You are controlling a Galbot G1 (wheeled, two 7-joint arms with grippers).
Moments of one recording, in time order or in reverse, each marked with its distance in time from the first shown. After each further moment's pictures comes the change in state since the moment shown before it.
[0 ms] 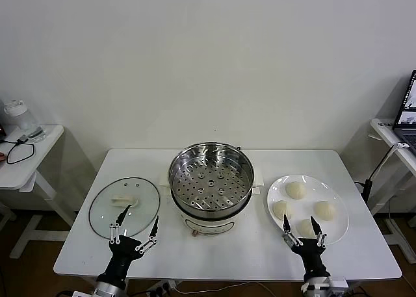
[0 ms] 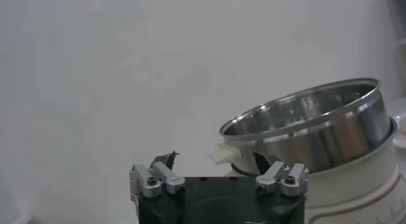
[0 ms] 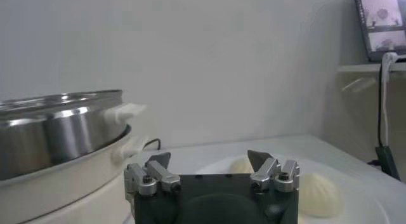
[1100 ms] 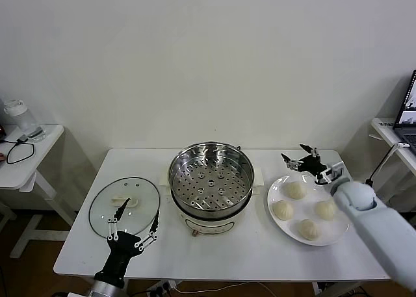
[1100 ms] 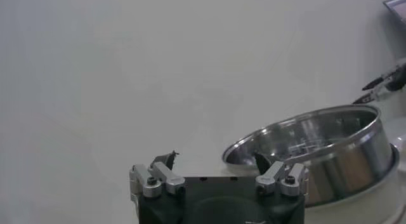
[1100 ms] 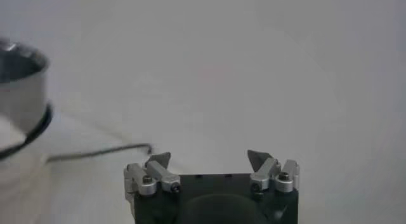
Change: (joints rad) left arm 0.016 0.007 -0.009 -0.059 0.006 -0.013 -0.008; right arm 1.090 -0.383 -0.634 -0.766 0.057 -0.184 -0.742
